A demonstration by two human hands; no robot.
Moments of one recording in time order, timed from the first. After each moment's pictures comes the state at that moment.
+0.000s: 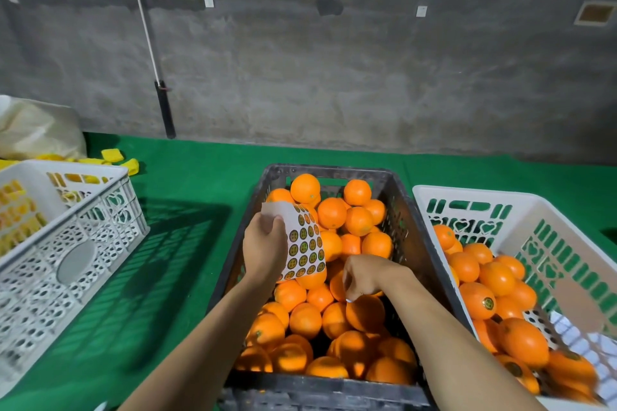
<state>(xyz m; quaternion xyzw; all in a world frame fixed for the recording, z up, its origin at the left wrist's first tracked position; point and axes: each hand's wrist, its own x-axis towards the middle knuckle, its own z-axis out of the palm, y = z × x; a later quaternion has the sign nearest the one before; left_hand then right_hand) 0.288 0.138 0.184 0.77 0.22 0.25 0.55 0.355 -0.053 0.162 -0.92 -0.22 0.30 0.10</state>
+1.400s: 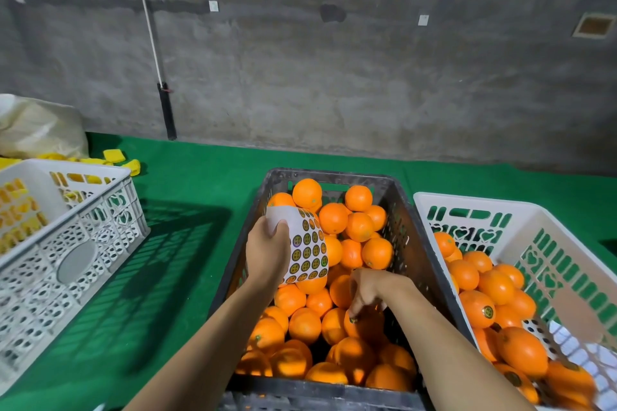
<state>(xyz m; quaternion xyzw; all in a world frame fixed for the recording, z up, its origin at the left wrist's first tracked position) 0.284 0.137 0.188 0.76 0.21 0.23 0.56 0.354 -0.049 0.155 -0.92 -0.10 0.37 0.06</state>
